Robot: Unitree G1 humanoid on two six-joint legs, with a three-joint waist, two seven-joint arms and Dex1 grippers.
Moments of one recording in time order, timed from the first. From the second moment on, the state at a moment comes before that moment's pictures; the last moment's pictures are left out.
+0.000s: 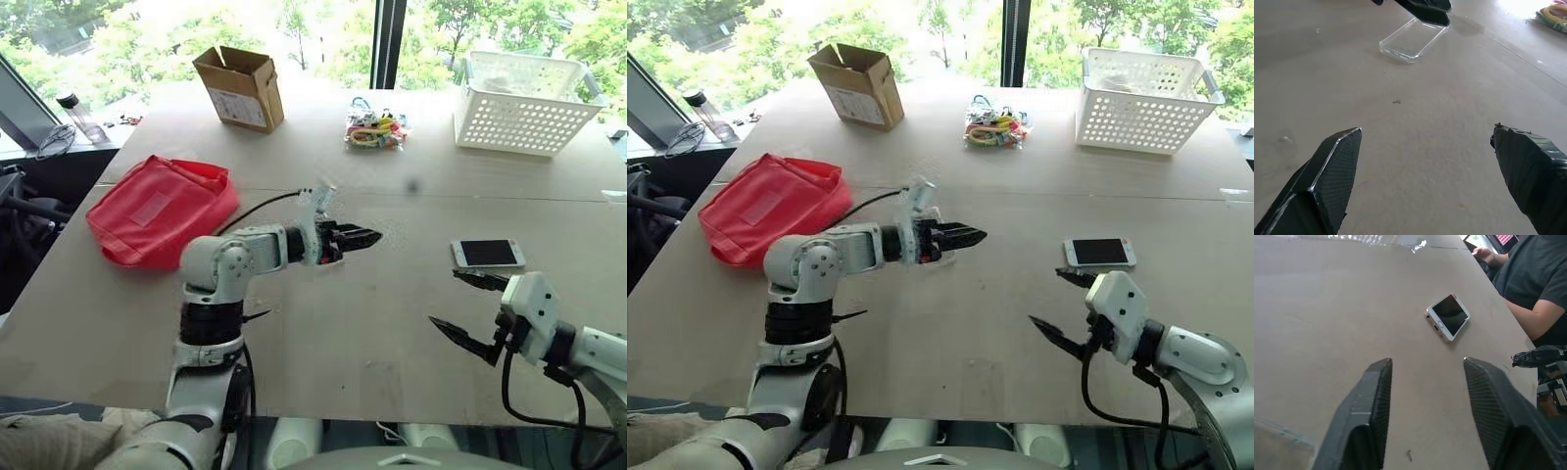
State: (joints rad) left arm -0.63 0.35 0.03 -0.14 -0.56 1.19 -0.71; right arm 0.30 -0.69 -0.15 -0.70 0.42 0.37 0.75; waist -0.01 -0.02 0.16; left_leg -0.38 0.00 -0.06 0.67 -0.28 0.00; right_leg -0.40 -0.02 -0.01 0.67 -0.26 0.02
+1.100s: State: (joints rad) left arm -0.77 0.52 -0.24 0.59 -0.13 0.21 -1.48; right arm 0.35 -0.62 -0.09 -0.77 0.38 0.41 0.61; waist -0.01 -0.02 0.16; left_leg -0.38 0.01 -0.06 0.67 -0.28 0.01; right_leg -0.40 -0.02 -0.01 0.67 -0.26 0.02
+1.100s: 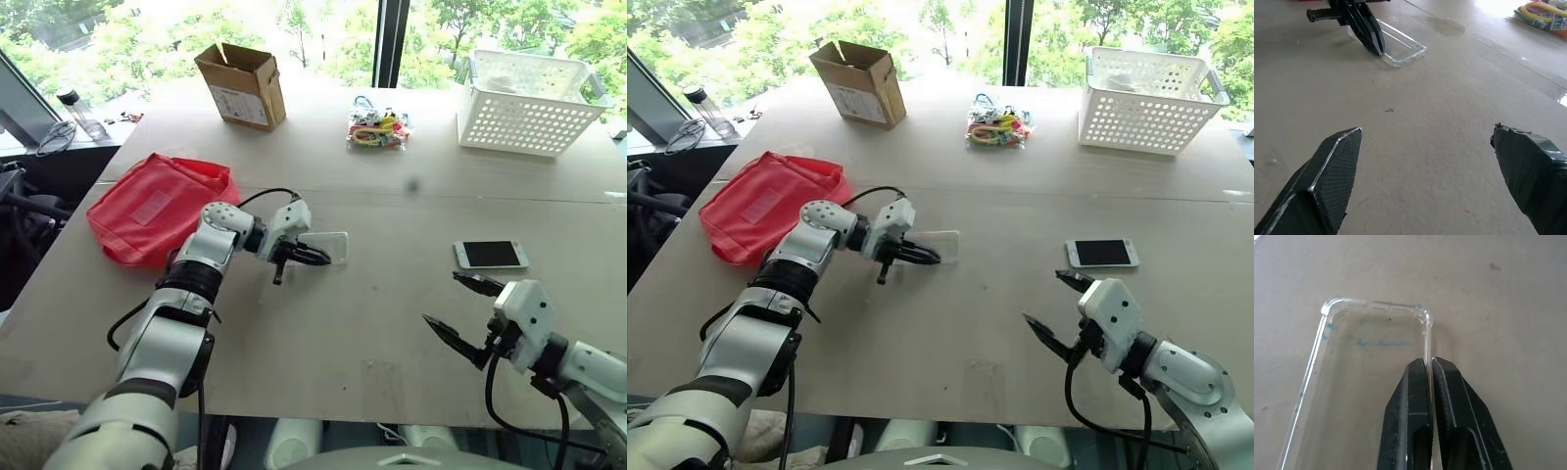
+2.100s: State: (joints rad) left arm -0.37 0.52 -0.17 -0.18 -0.35 0.44 -1.18; right arm -0.13 -0.97 -0.16 -0.40 0.43 0.68 0.78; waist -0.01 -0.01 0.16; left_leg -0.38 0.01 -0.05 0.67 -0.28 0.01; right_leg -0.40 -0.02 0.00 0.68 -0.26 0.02
